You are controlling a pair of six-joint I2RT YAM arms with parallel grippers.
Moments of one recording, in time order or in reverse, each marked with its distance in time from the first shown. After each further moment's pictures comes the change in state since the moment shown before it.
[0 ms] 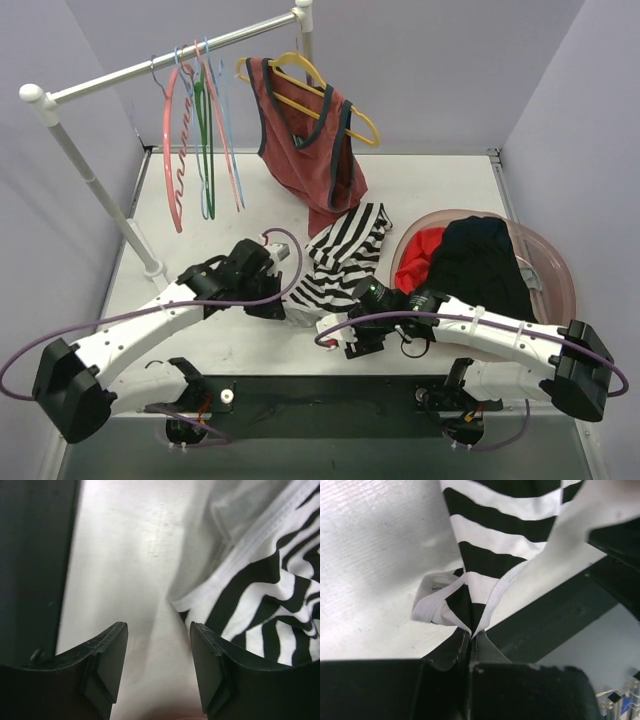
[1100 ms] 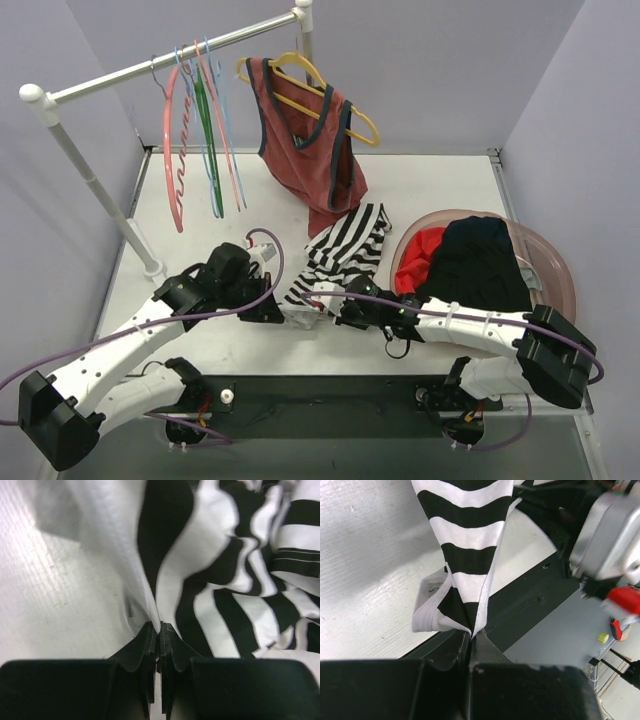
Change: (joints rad) left arm 0.056 -0.200 -0.061 0.004 0.140 -0.103; right arm -0.026 0.137 -0.174 0.552 0.325 0.416
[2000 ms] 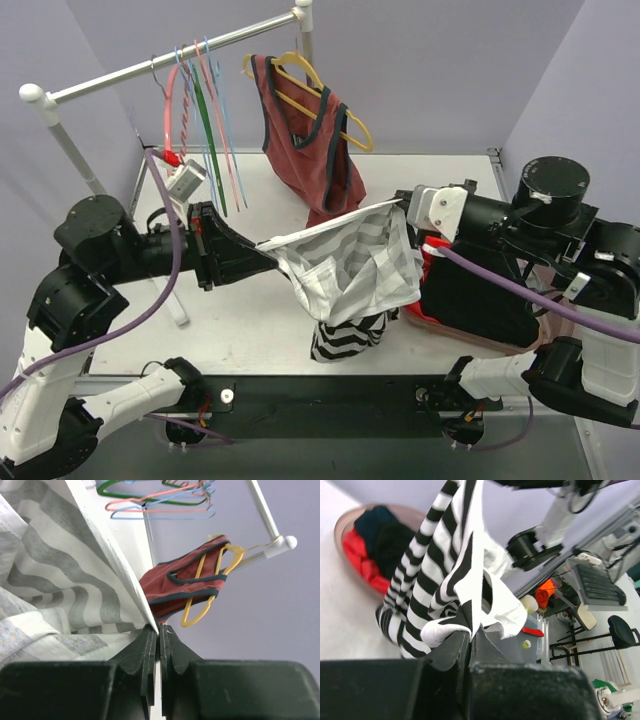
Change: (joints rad) left arm 0.015 -0.042 0.805 -0.013 0.308 0.011; right arm -0.135 -0.006 1.670 -1.123 -0.189 -0.447
